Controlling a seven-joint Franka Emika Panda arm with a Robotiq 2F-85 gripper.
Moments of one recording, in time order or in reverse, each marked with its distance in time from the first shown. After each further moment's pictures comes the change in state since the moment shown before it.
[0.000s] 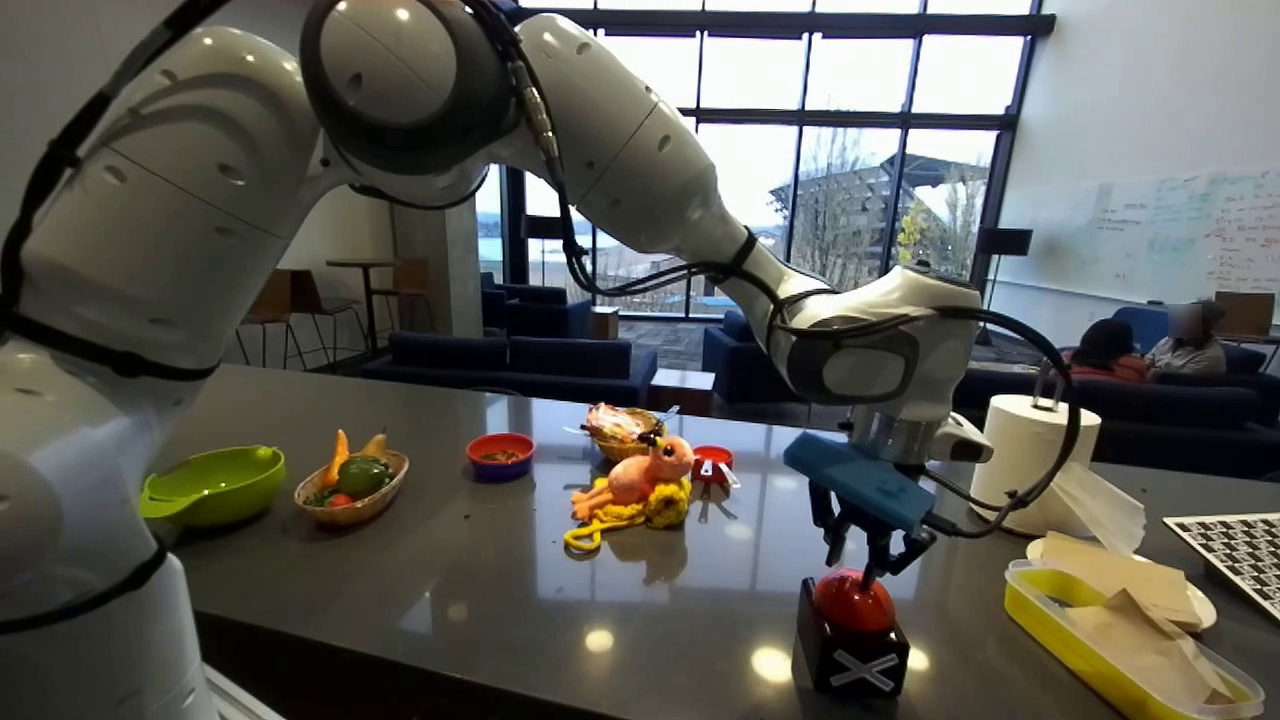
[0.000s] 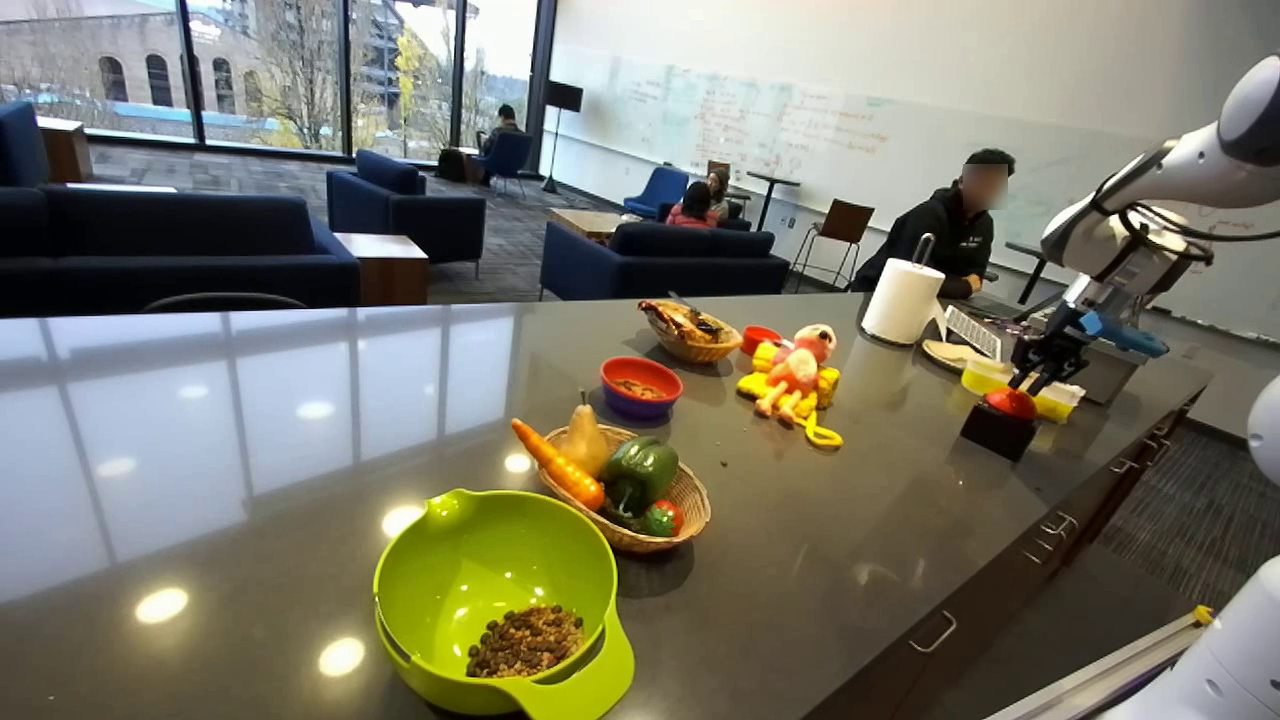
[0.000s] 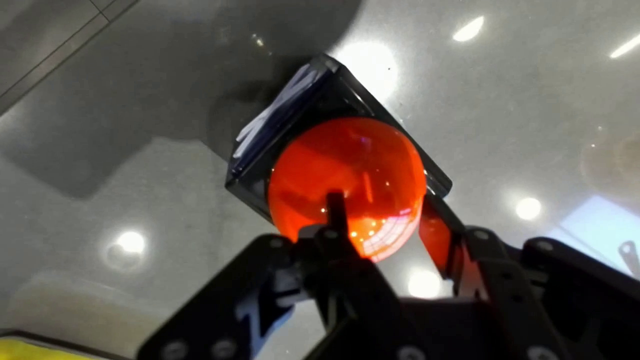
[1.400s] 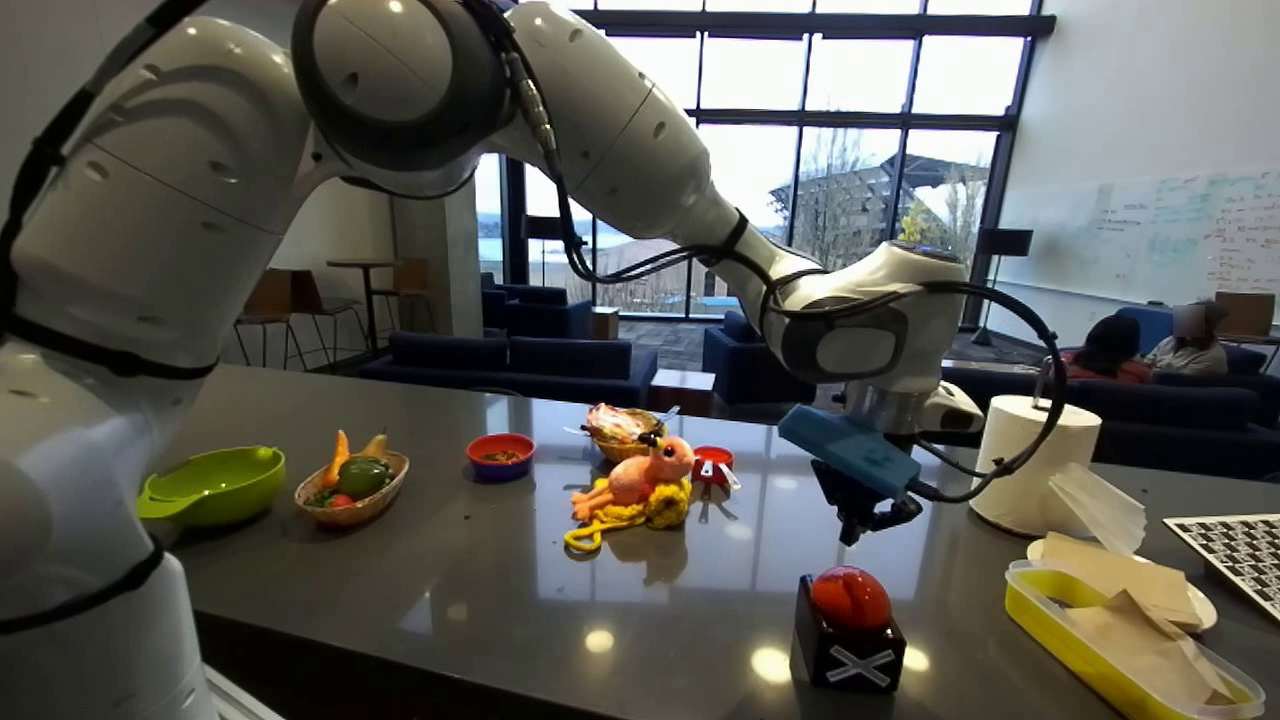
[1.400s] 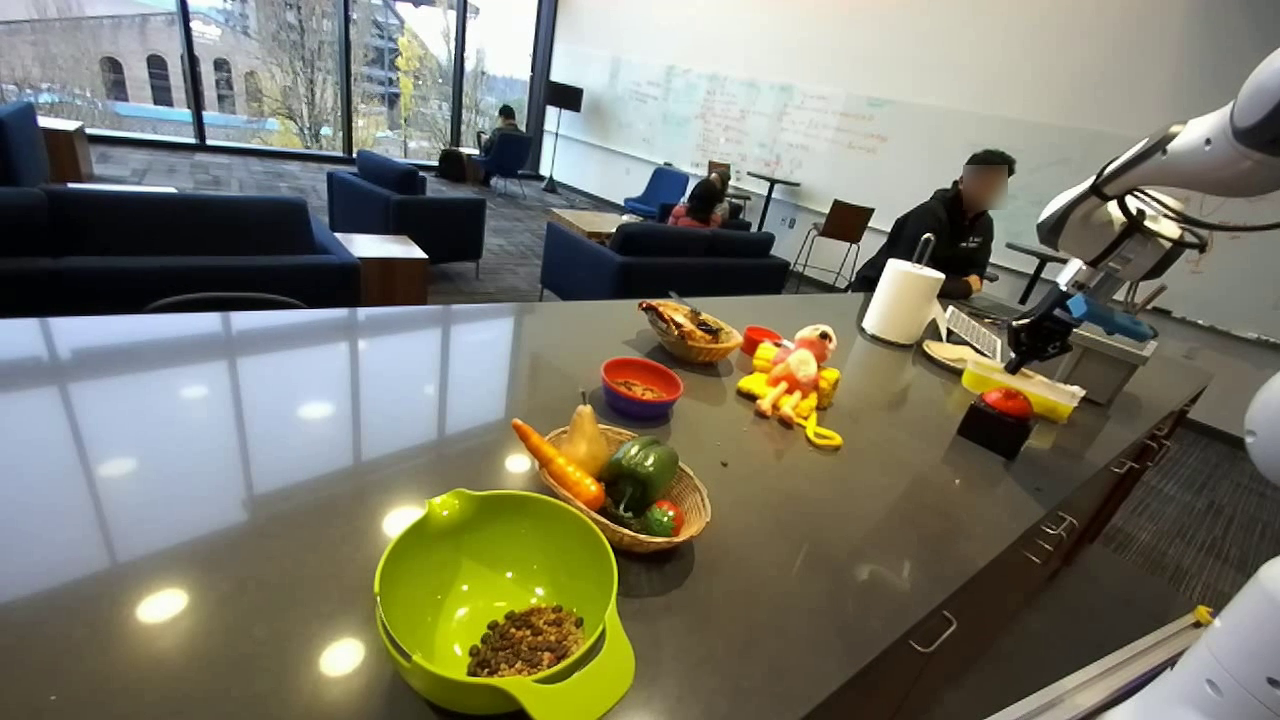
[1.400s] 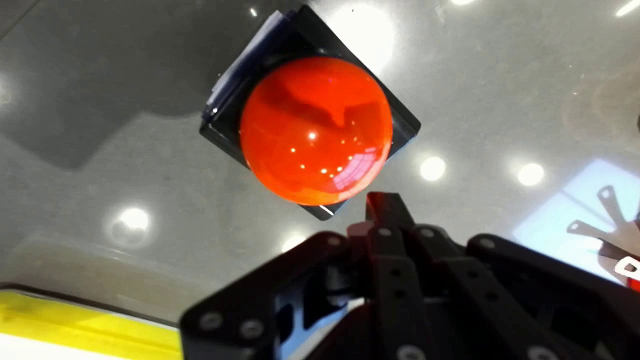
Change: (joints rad) arm -0.038 -0.030 0.079 0.013 -0.012 0.034 0.081
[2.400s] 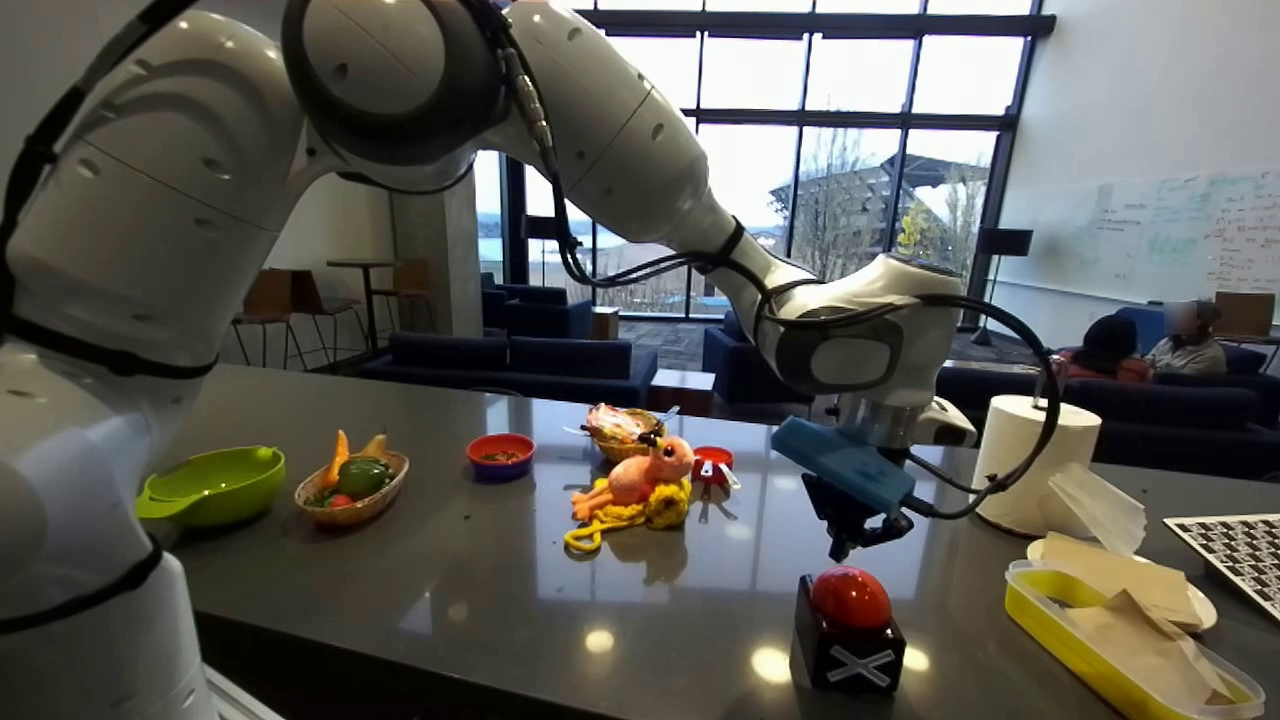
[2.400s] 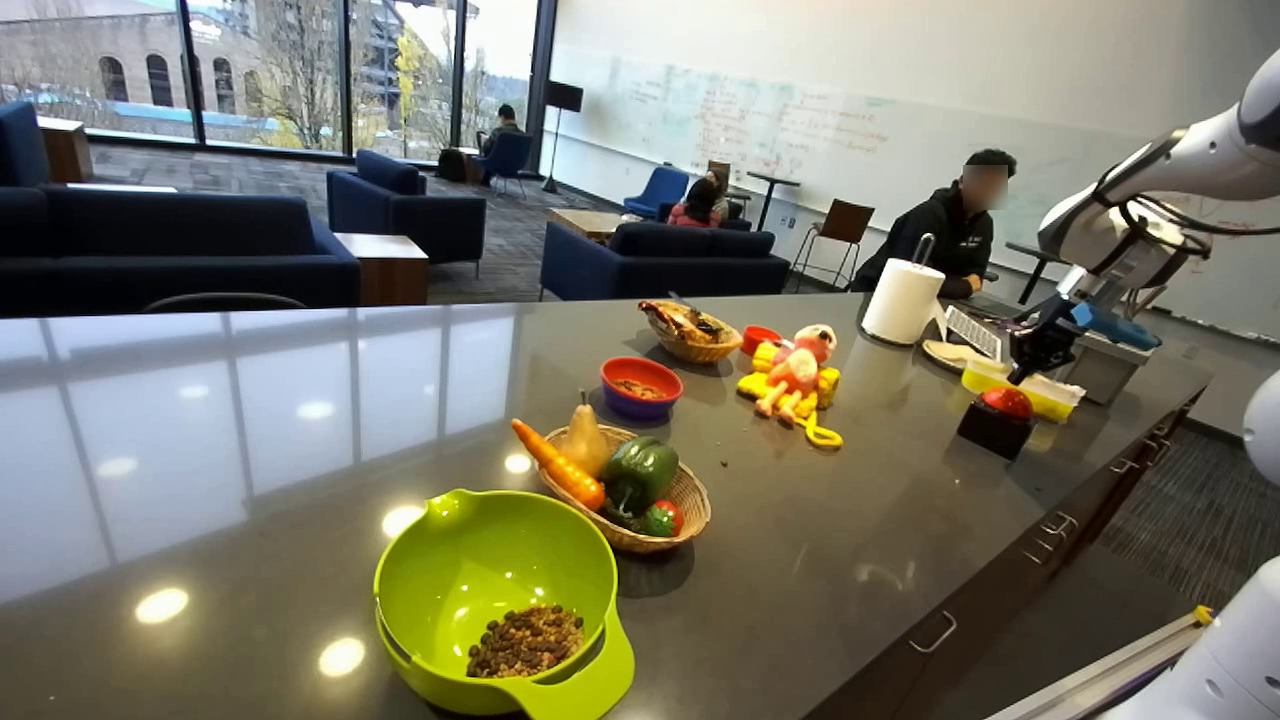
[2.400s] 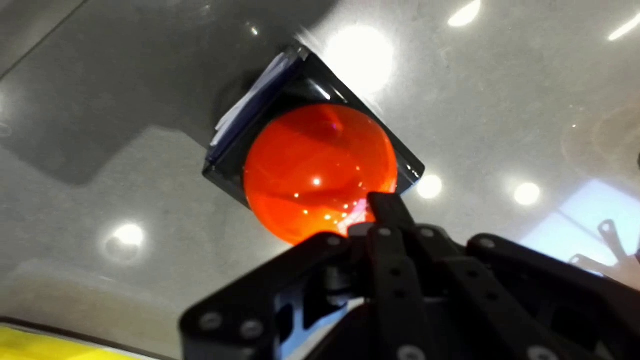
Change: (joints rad) arm -0.012 -0.012 0.009 -0.046 -0.026 -0.003 -0.017
